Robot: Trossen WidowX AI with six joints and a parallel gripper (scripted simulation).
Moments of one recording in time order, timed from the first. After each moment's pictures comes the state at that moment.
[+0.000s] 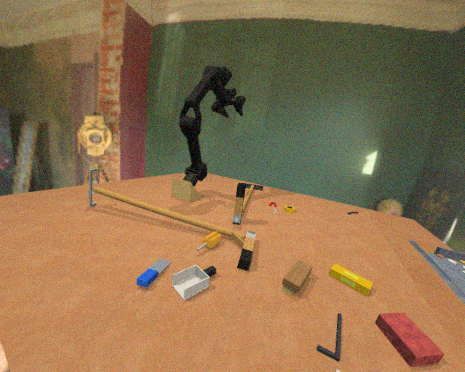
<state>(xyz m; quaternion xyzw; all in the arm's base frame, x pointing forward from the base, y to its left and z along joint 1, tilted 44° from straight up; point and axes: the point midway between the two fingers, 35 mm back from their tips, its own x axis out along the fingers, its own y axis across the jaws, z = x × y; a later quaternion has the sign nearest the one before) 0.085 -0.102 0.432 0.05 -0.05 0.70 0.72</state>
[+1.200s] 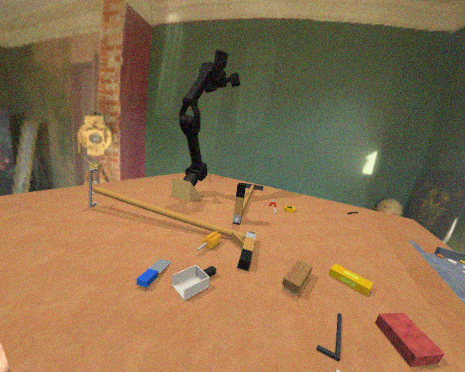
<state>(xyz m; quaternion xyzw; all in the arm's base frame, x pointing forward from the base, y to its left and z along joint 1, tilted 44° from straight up) 0.005 -0.197 0.552 0.17 -0.42 0.75 0.49</state>
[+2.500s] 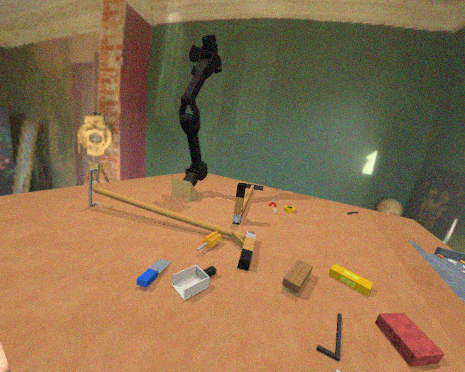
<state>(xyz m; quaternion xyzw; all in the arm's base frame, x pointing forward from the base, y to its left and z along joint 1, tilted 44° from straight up) -0.062 -0.360 0.554 0.17 -0.86 0.44 0.19</state>
